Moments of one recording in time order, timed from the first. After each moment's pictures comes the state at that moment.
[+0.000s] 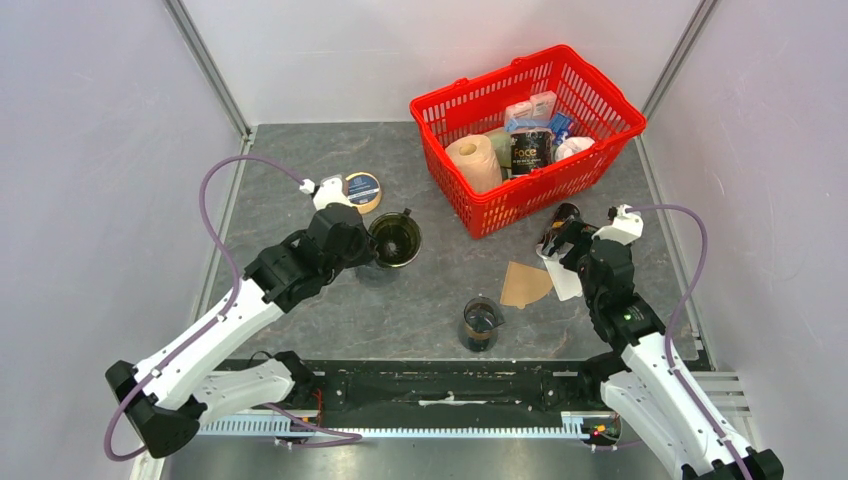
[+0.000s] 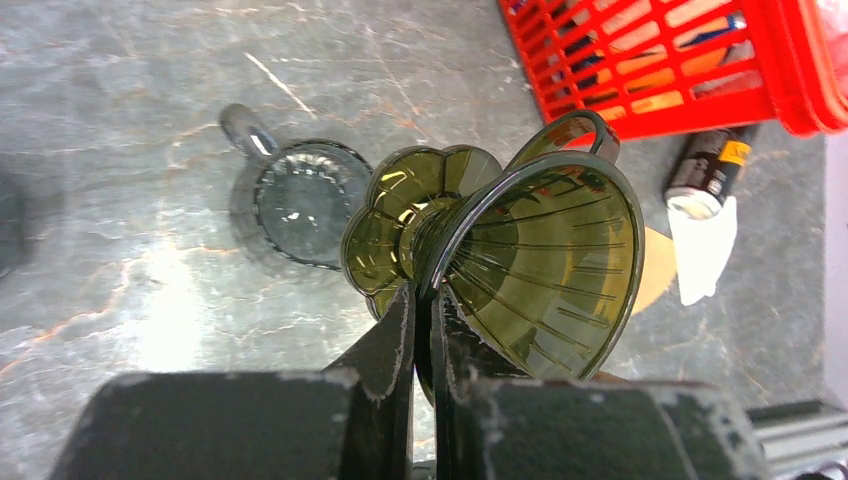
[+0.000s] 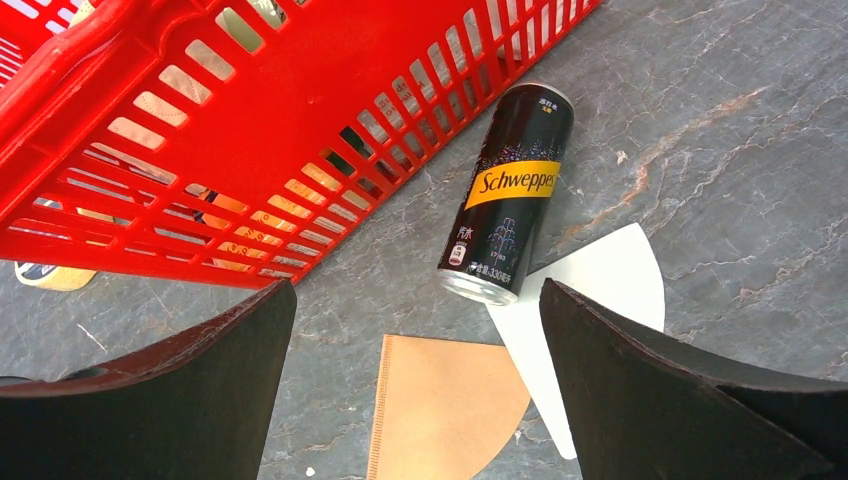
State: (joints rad) left arm -0.76 1.00 1.05 -0.70 -0.38 -0.77; right arm 0.32 0.63 0.48 -0.15 0.36 0.50
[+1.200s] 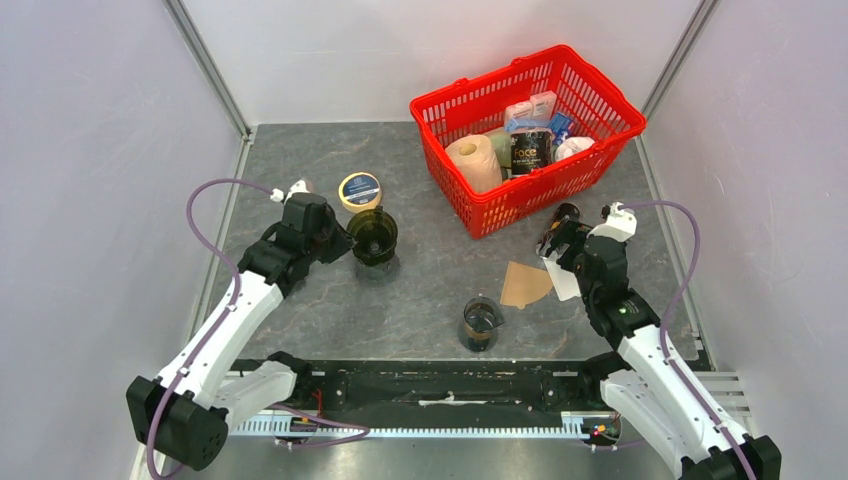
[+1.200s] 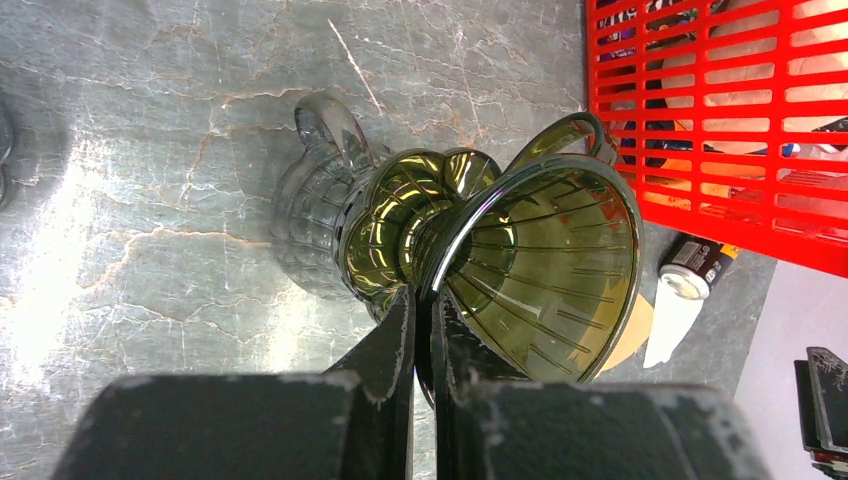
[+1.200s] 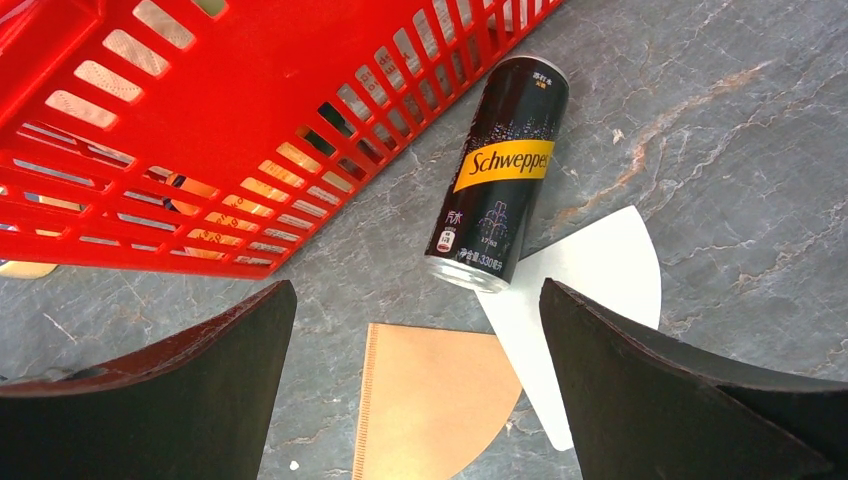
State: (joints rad) left arm -0.38 1.00 0.91 -0.62 -0.12 -0.84; right arm 0.32 0.69 0.48 -0.15 0.36 0.50
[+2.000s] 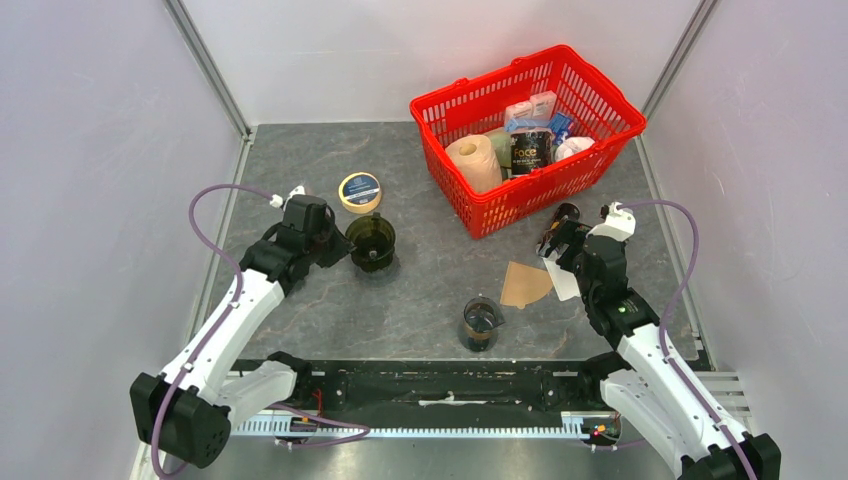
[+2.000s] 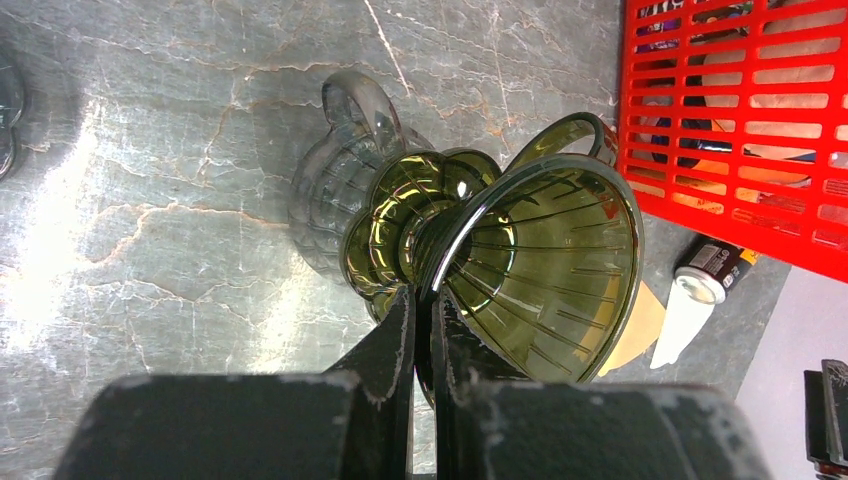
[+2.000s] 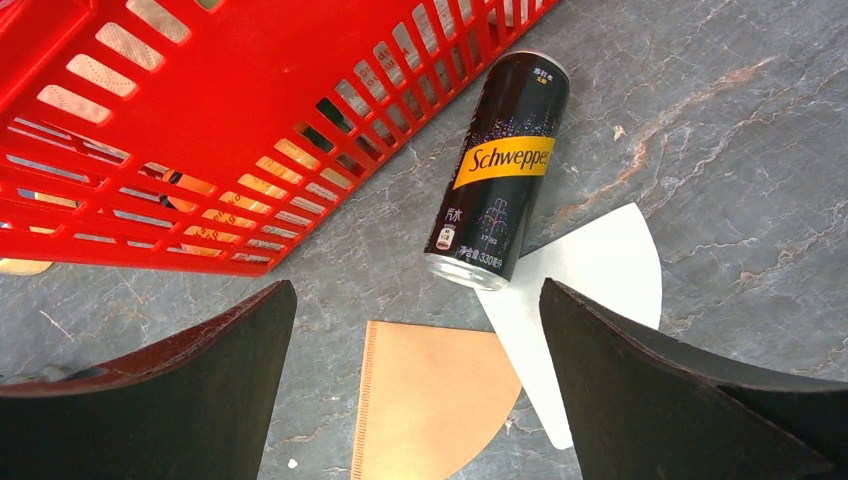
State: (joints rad) left arm -0.35 1.02 0.89 -0.65 -0.09 -0.86; right arm 0.32 0.70 0.48 -0.15 0.36 0.50
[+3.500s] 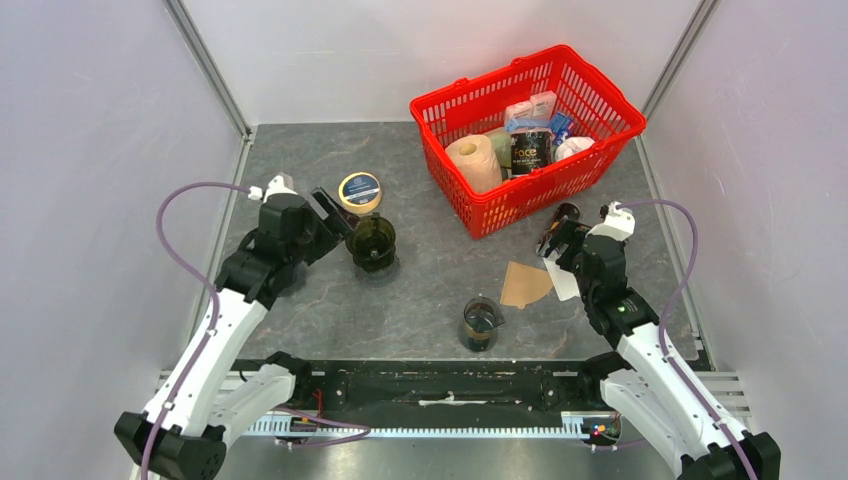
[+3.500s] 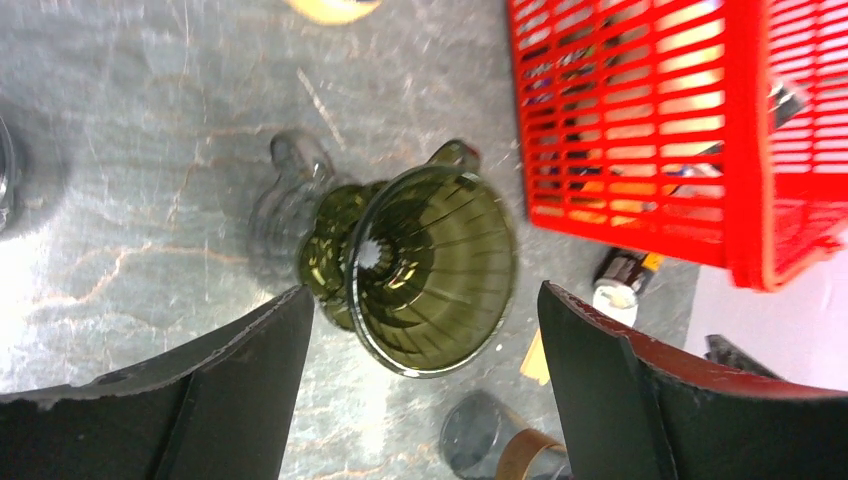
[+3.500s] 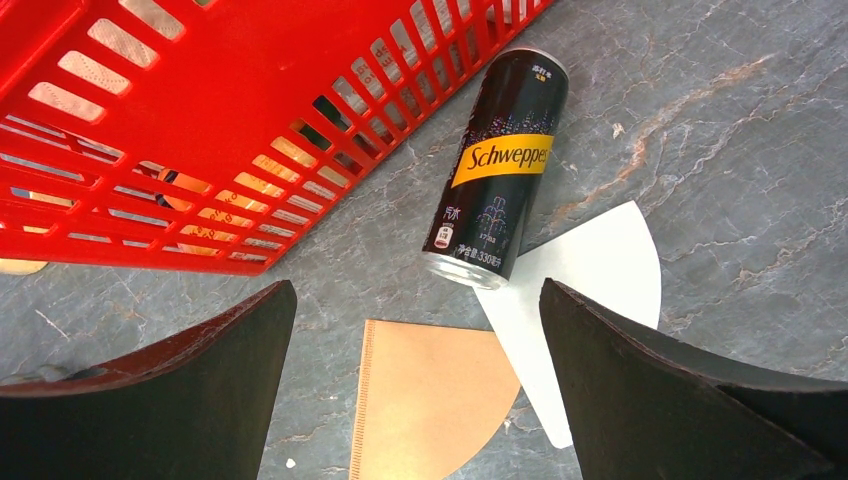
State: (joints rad) left arm -0.34 0.91 0.94 -0.66 -0.10 -0.86; right arm 0.32 0.71 0.48 -0.15 0.36 0.50
